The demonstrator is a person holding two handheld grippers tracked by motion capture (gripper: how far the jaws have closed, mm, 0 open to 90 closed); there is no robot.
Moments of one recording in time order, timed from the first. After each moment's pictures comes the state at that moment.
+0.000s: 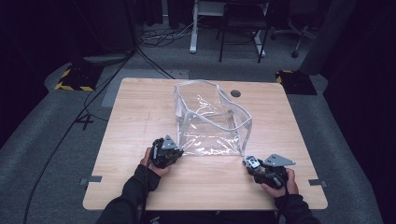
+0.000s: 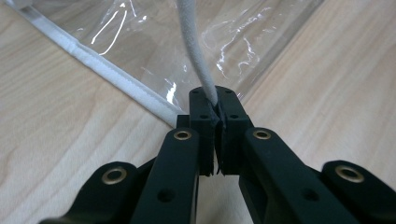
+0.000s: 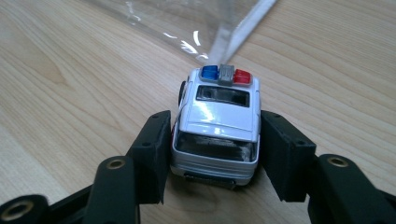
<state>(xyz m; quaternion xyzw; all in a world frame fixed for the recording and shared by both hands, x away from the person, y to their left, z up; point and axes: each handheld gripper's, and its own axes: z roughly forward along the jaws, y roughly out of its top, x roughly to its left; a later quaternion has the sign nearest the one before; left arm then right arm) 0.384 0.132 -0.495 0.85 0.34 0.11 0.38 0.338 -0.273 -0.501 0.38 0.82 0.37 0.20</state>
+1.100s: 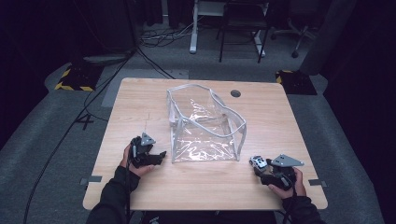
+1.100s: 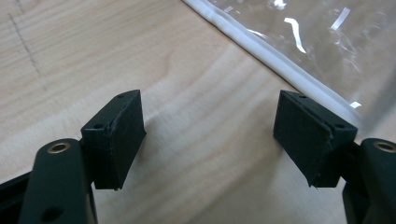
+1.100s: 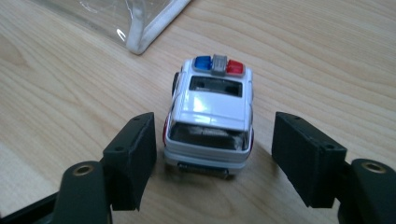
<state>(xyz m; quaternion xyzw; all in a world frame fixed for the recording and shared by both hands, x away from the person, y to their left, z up) 0.393 0.192 -0.501 0.82 0.44 0.17 0.33 0.336 -0.297 -0.501 0.41 0.81 0.36 0.21</state>
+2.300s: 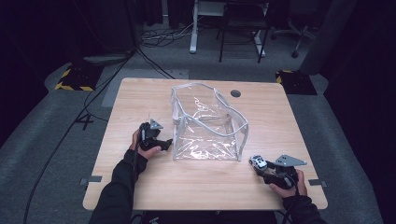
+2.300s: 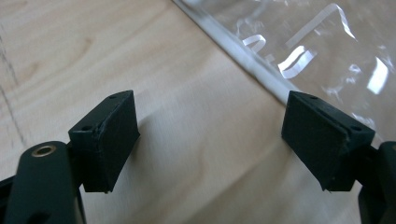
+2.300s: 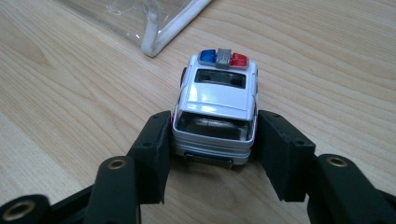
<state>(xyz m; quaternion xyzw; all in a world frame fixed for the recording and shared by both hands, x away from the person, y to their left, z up) 0.442 0.179 -0.502 0.83 0.43 0.16 0.33 0.336 -0.304 -0.500 0.40 0.82 0.37 0.18</state>
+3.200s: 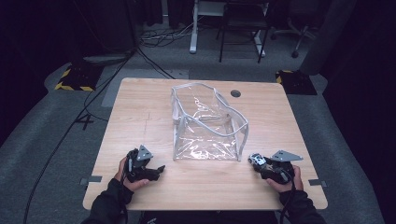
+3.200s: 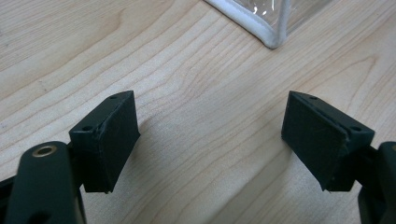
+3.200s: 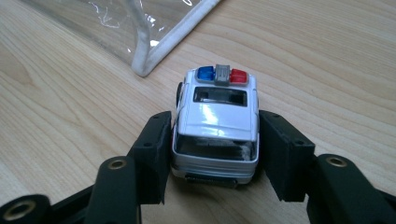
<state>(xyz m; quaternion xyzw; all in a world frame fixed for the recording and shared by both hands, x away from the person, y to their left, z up) 0.344 0.196 -0.502 0.84 0.40 0.15 0.34 0.352 -0.297 -0.501 0.40 0.82 0.37 0.19</state>
